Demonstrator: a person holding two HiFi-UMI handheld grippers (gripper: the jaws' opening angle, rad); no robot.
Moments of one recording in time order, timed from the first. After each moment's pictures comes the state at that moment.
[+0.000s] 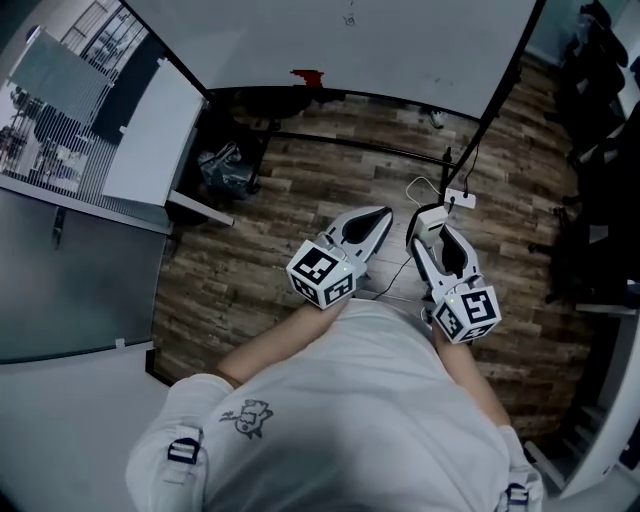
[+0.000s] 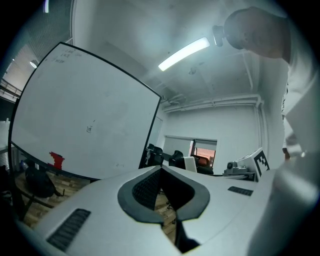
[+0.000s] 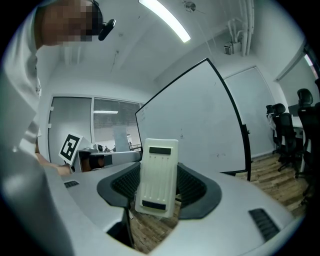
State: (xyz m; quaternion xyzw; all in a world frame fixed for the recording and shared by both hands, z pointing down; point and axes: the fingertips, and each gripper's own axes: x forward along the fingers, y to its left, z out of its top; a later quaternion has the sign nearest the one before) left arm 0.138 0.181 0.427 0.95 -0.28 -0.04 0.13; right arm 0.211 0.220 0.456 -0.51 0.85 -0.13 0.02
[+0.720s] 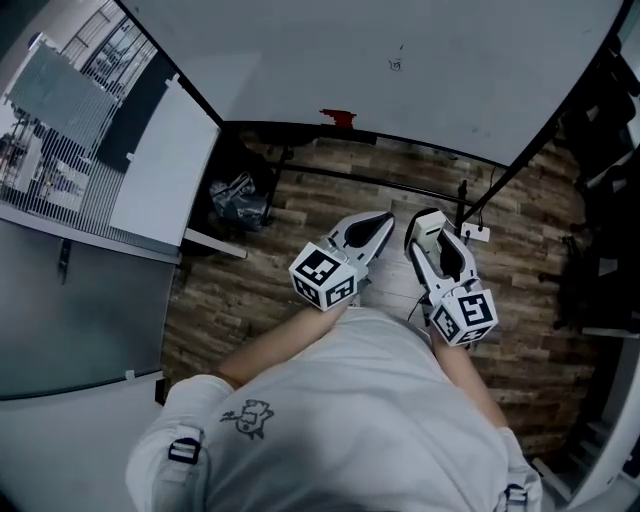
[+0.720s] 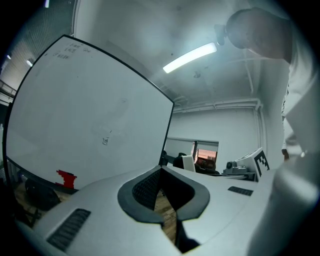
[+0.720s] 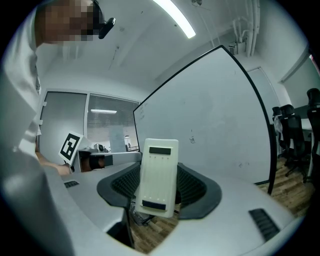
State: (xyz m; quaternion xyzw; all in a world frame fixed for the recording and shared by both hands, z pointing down) left arm 0.037 0.033 0.409 0.95 -0.27 -0.04 0.13; right arm 0.103 0.071 0.436 -0.51 0.85 -0.11 0.02
